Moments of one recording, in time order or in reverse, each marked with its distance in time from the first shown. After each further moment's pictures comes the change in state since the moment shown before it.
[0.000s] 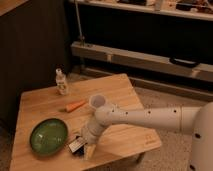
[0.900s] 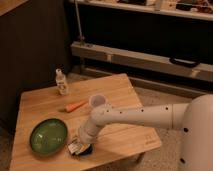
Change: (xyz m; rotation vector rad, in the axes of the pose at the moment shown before) arm -0.001 -0.006 0.014 -0.028 0.009 0.020
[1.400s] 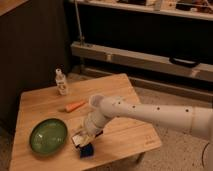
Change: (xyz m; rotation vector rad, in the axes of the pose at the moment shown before) arm -0.017 -0.024 -0.099 0.156 -0.029 -0.006
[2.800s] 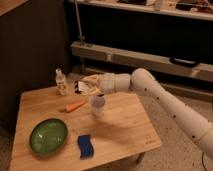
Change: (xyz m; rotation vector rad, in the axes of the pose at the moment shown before) arm -0.017 -0.158 -0.161 0.553 -0.472 0.065
